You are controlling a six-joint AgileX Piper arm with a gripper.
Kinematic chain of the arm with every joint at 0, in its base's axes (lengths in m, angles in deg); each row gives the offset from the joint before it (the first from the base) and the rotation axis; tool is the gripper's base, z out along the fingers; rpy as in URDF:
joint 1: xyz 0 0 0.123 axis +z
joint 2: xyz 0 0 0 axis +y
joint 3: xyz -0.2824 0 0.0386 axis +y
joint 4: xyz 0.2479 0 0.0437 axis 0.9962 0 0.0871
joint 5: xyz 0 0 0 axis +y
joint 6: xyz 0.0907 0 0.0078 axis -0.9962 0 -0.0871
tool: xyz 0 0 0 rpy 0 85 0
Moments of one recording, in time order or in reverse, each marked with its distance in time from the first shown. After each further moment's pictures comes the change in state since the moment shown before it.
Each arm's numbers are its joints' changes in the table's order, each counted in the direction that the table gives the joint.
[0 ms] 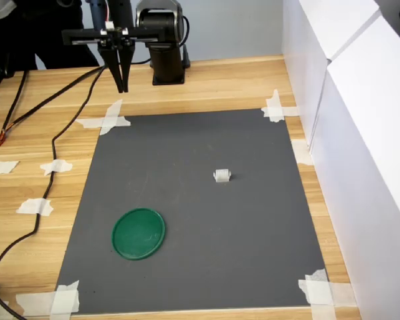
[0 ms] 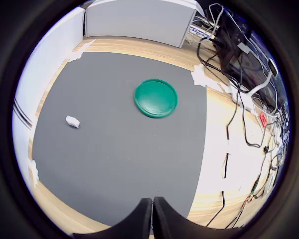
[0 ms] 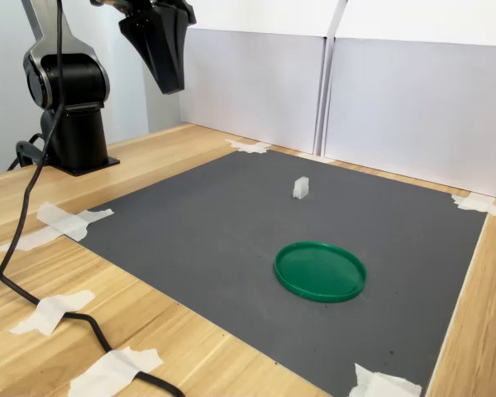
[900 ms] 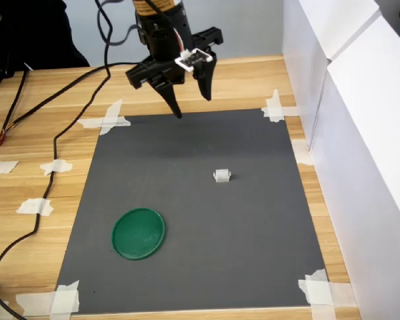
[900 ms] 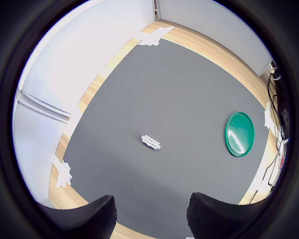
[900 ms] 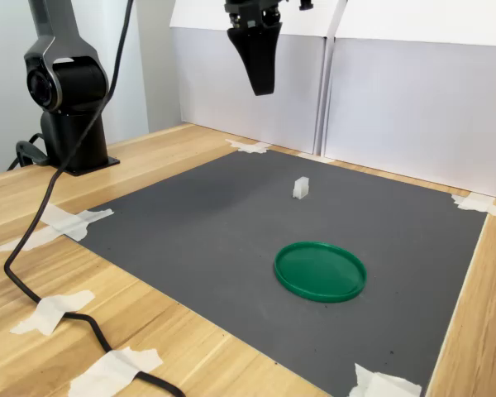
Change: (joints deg) arm 18.9 21.8 -19.8 6.5 13.1 -0.3
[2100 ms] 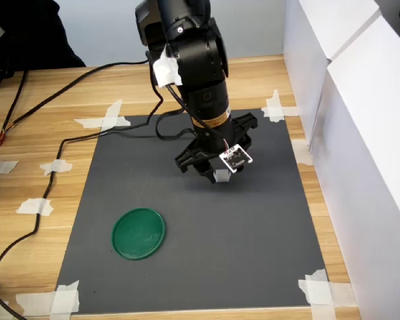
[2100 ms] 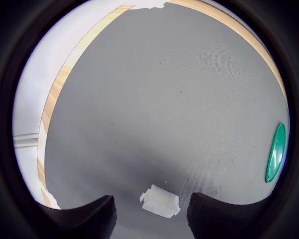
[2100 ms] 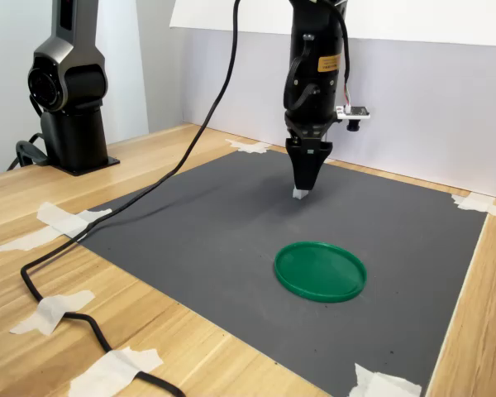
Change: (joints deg) arm 4.2 21.1 -1.6 1.5 -12.1 -4.1
